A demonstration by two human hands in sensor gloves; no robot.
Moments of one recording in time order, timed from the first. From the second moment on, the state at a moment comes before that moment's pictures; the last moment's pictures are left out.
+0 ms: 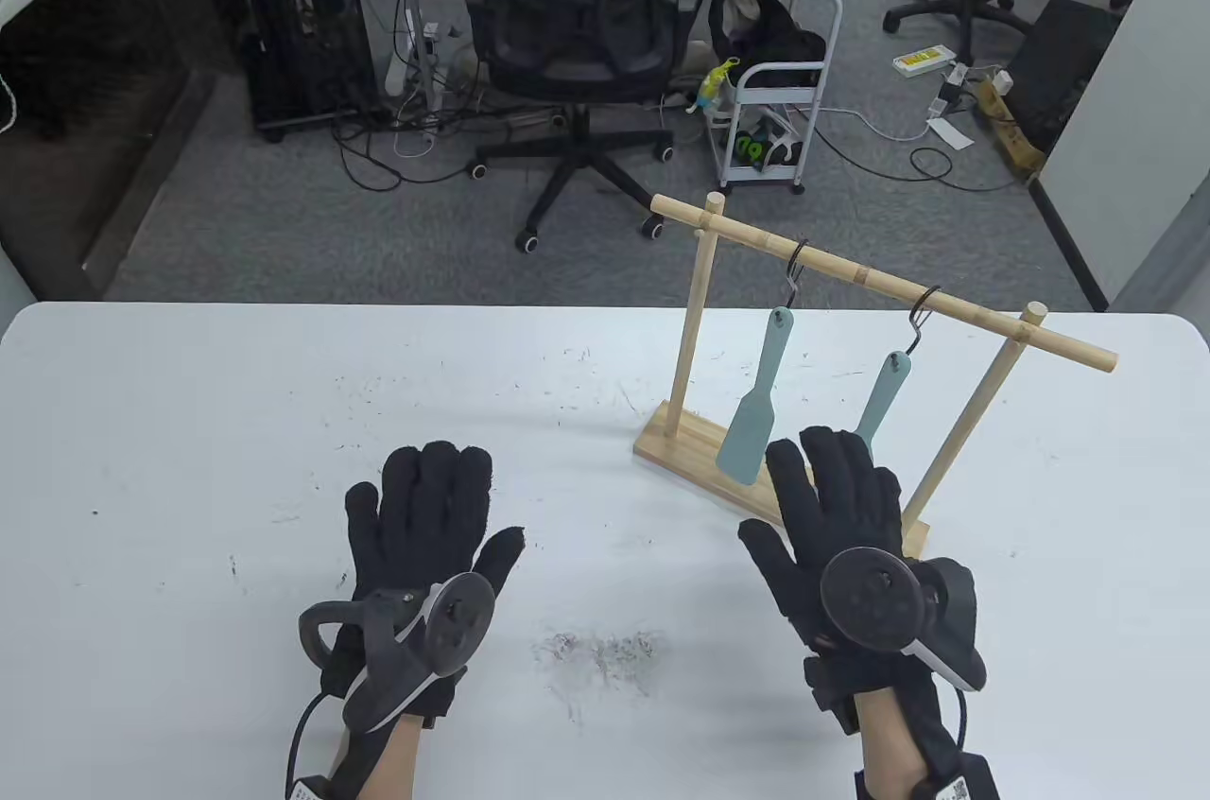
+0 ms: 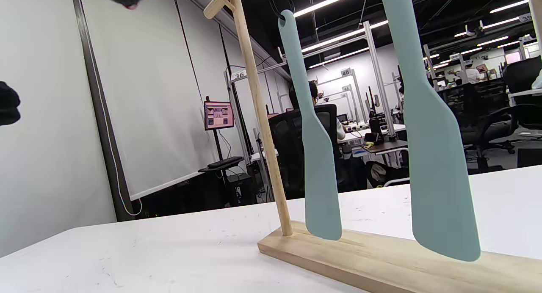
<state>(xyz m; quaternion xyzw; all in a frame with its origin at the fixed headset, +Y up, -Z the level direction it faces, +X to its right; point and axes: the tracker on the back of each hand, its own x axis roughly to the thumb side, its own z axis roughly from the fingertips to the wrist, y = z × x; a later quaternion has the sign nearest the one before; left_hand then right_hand) -0.169 -0.624 -0.263 0.18 0.00 0.01 0.98 0.183 -0.614 -0.284 0.13 -0.12 0.97 0.17</state>
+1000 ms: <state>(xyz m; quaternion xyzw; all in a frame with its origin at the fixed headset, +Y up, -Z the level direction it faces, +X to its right) -0.177 -0.620 -0.261 0.19 0.00 0.02 0.98 0.231 -0.613 -0.289 0.08 -0.14 0.93 0.33</state>
